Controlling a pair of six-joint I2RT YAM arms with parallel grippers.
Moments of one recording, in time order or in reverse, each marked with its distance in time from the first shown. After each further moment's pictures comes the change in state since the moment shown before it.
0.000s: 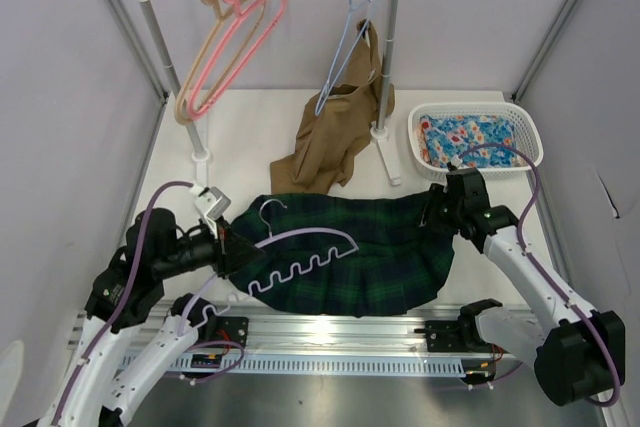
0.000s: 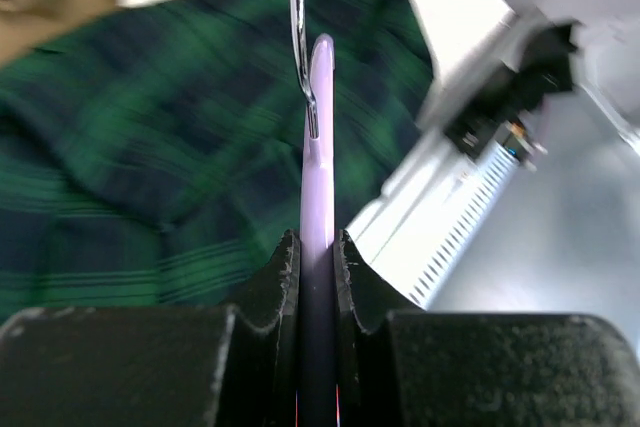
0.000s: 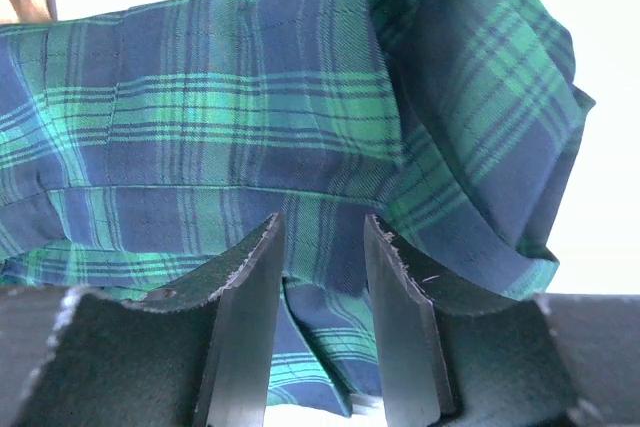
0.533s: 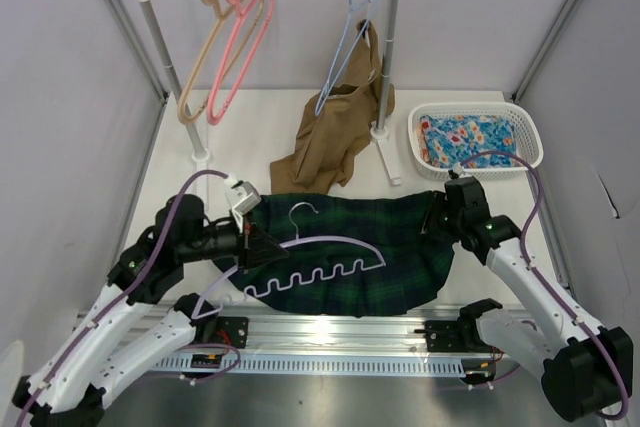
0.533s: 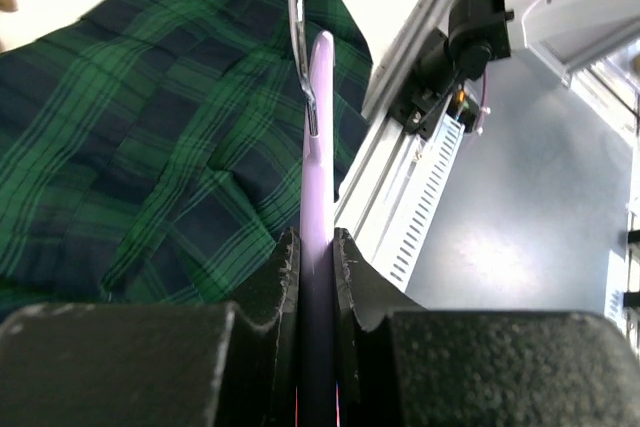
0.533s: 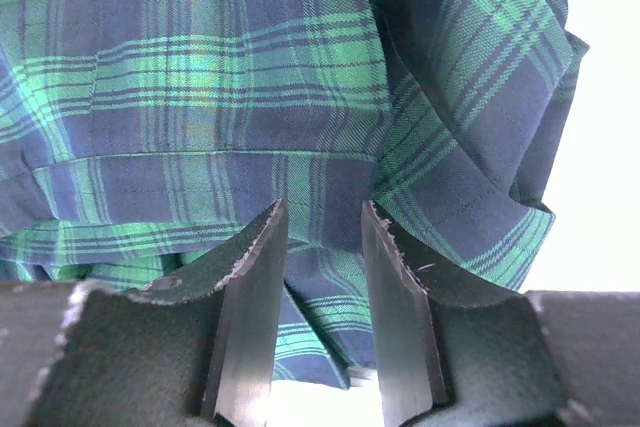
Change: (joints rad) left arm -0.181 0.129 -0.047 0.205 0.051 -0.018; right arm 0.051 -0.092 -0.045 -0.037 0.072 0.051
